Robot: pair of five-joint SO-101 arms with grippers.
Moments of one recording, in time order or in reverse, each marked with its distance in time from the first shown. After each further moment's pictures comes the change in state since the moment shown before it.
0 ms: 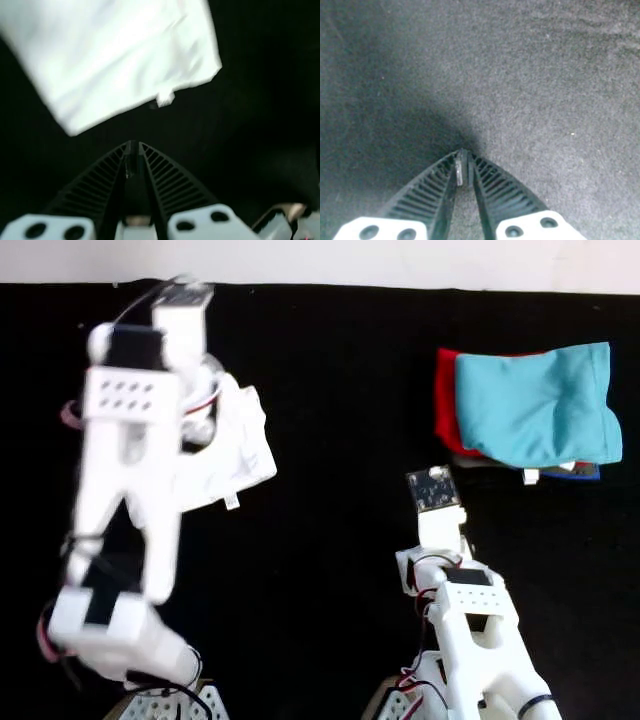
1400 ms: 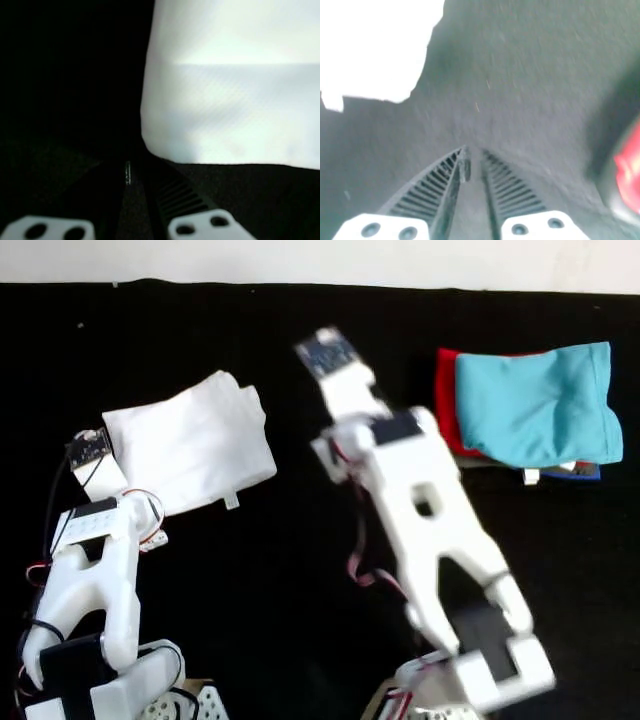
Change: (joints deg) left arm -20.5 -17.8 77.2 -64.1 -0.6; right arm -23.6 36.9 -76.8 36.8 -4.7
